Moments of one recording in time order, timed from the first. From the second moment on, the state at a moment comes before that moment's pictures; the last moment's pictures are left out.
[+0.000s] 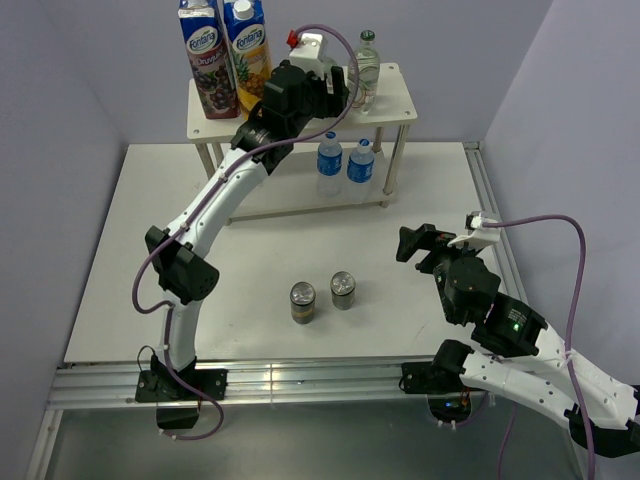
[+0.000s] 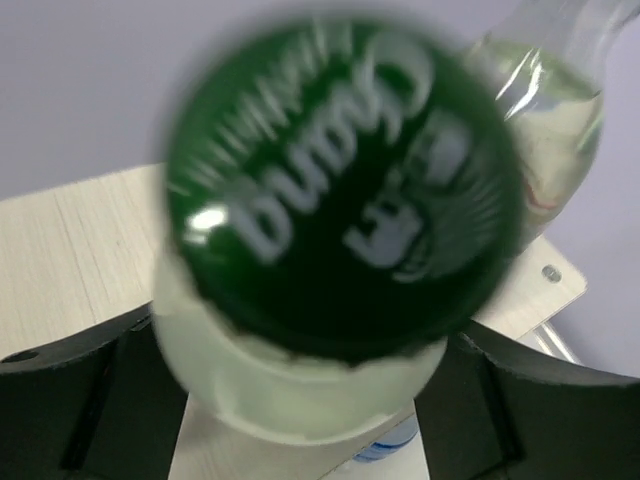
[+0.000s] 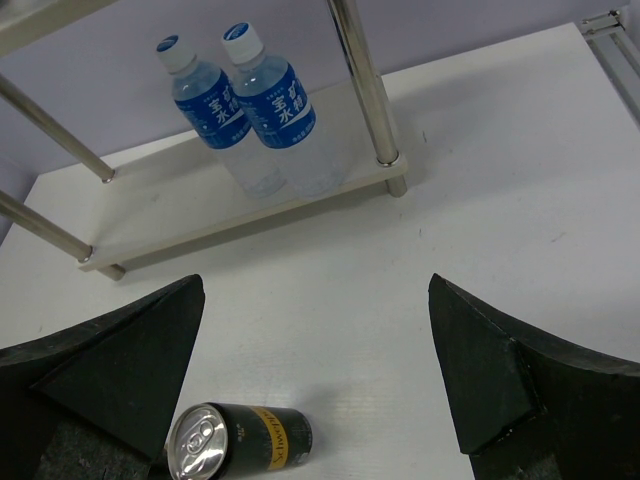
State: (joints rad) left arm -0.64 2.08 2.35 -0.28 -0.19 -0.19; right arm 0.94 0.53 0.81 -0.48 0.90 0.49
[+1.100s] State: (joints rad) left arm -0.67 1.89 1.97 -0.19 -0.24 -0.18; right arm 0.94 0.54 0.80 -0.47 0.90 0.50
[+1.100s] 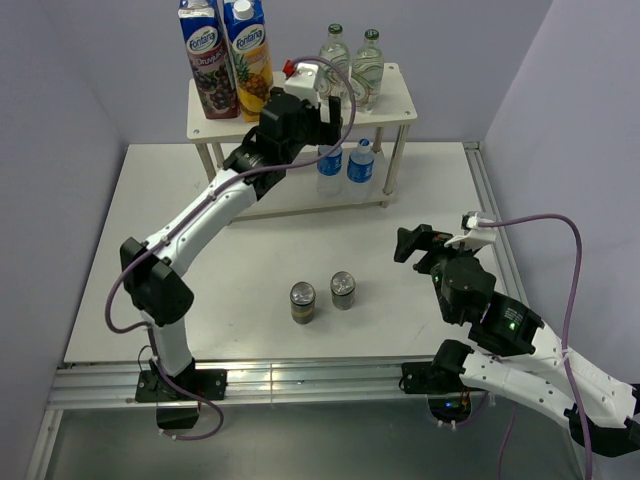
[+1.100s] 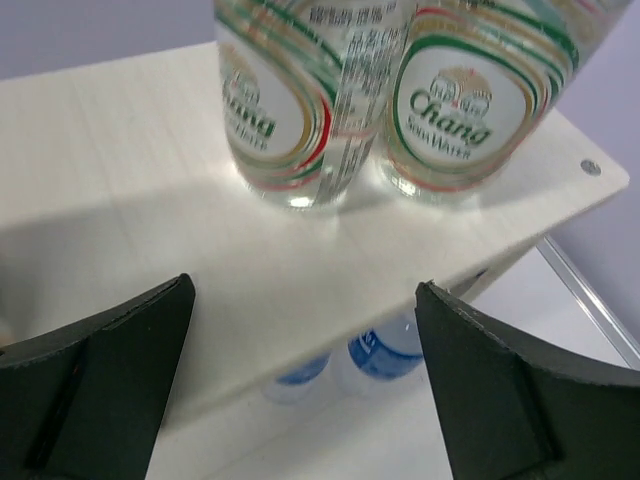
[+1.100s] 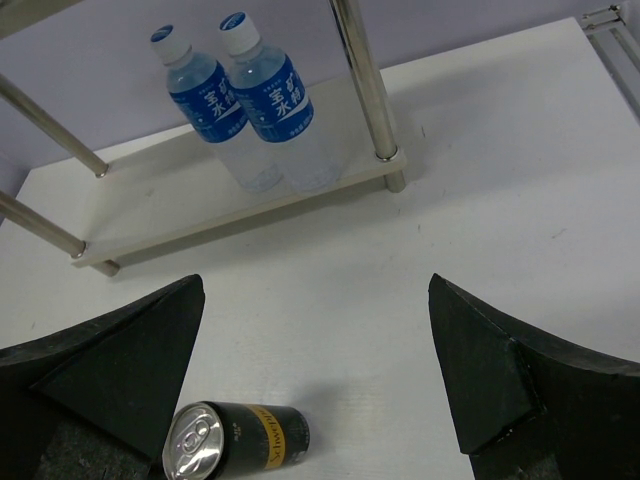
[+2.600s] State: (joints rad) left arm -1.51 1.26 0.60 -0.16 -0.92 -0.88; right arm 0.94 0.57 0.79 -0.55 0.84 0.60
